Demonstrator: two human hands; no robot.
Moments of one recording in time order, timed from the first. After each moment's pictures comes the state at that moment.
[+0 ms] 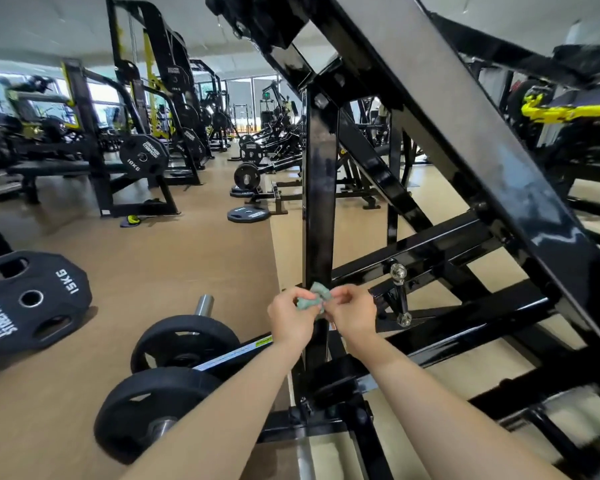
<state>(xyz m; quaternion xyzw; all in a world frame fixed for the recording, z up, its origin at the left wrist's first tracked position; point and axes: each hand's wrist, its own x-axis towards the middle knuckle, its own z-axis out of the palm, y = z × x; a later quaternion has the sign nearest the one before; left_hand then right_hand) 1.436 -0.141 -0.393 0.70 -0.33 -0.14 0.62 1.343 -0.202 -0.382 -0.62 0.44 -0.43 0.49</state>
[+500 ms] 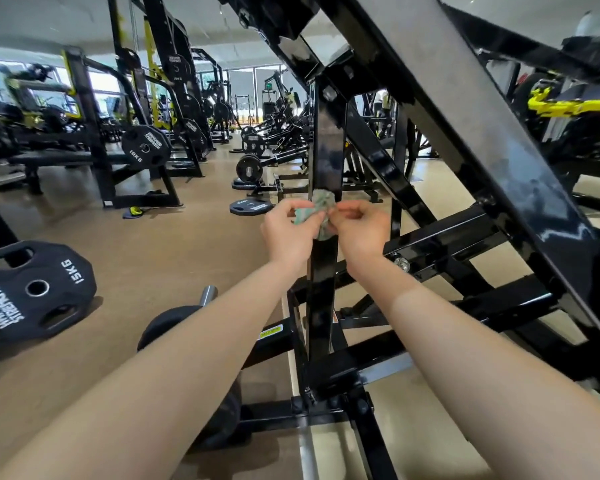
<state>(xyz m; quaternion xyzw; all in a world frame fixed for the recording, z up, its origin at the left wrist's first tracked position) 1.458 -0.154 -0.275 0.58 -0.37 -0.08 0.72 1.359 -0.202 -0.260 -0.57 0.36 -0.57 0.46</state>
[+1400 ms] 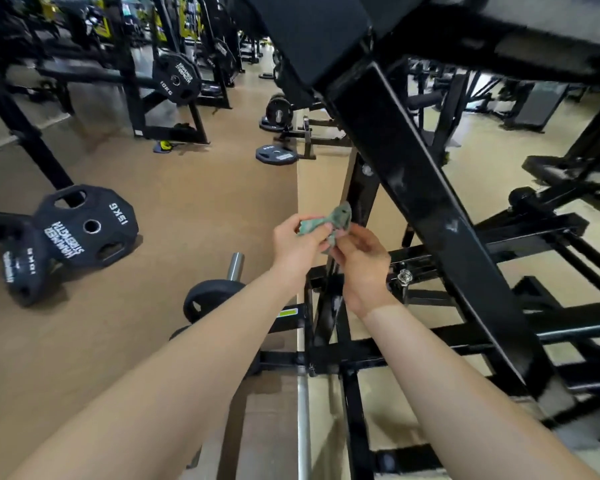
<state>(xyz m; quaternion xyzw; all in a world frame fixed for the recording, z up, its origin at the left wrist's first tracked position) 1.441 -0.075 -0.149 0.57 -0.20 -0.31 0.74 1.356 -0.124 -0.166 -0.42 0.33 -0.48 0.70</state>
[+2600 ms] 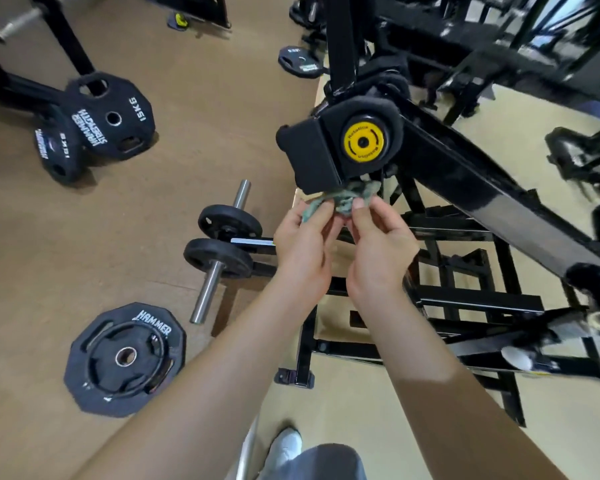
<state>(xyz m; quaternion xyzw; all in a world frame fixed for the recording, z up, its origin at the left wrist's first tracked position) 1.327 0.035 0.064 0.34 0.11 -0.38 0.85 1.275 -0.008 0.078 -0.45 0.42 -0.45 0.65</state>
